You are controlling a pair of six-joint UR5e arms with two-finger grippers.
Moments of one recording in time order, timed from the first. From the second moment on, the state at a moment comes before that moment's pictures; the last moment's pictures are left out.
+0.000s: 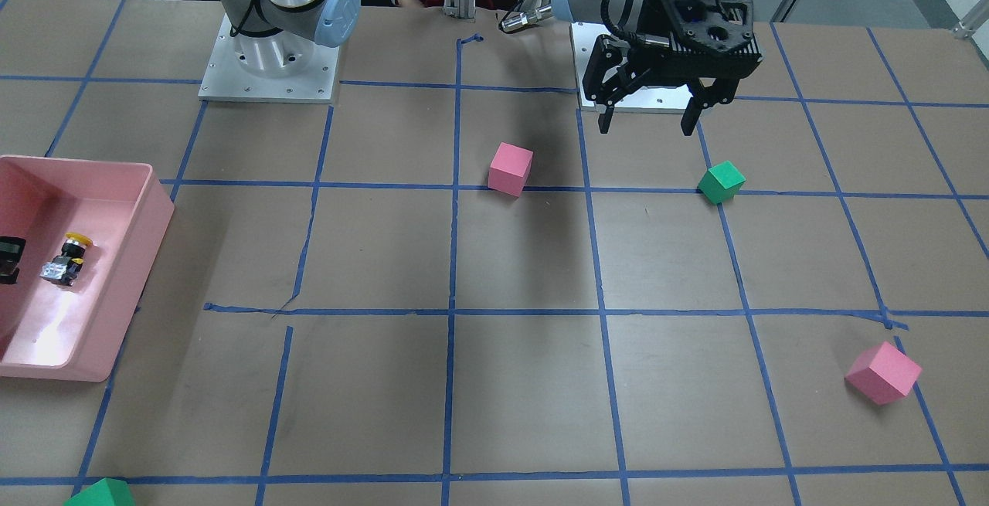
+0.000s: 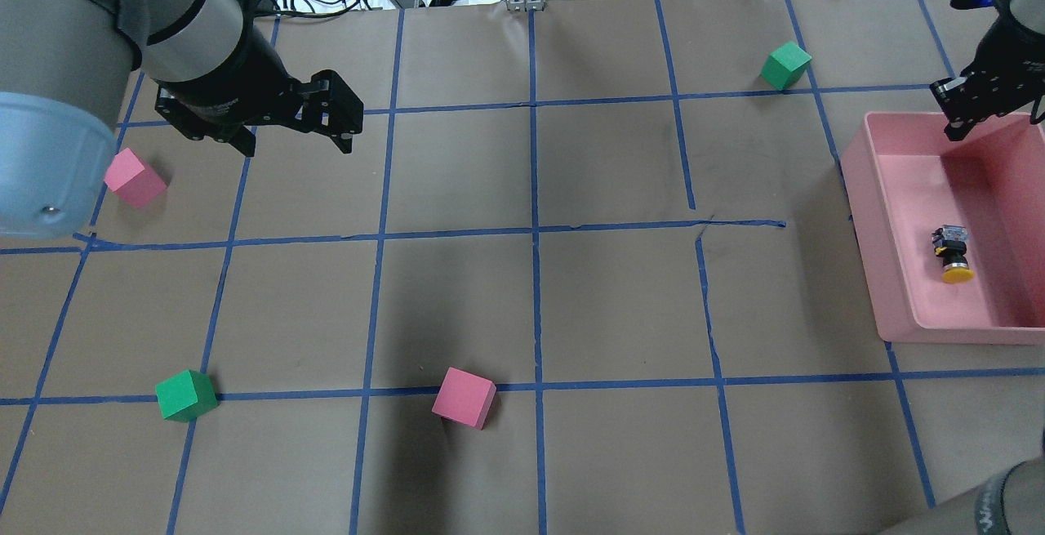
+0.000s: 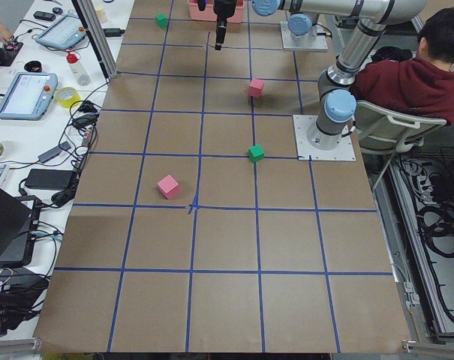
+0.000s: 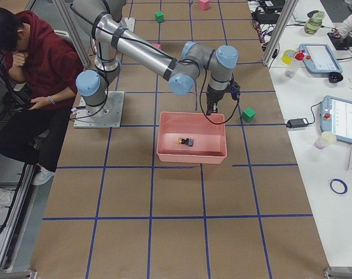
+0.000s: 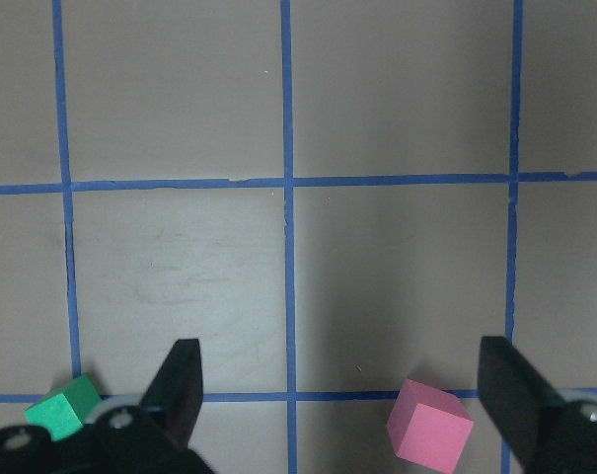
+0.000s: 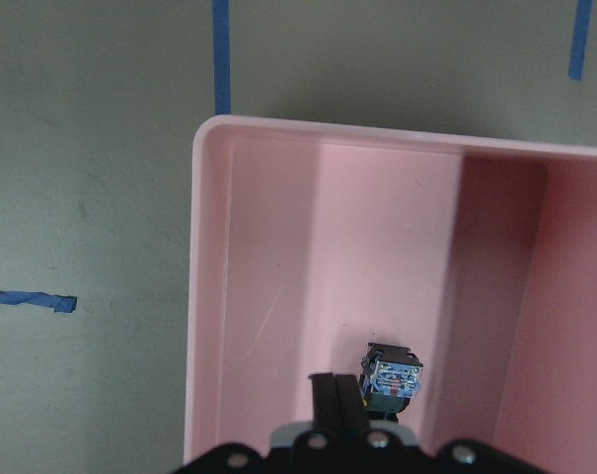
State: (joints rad) left arm -1.65 -1.47 -1.66 -1.42 1.59 -0.08; right arm 1.12 -1.27 1.57 -1.85 -1.67 -0.49
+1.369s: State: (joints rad) left arm -1.65 -1.47 -1.65 -1.42 1.59 -0.06; right arm 1.01 -1.31 1.66 -1.80 -1.65 -0.65
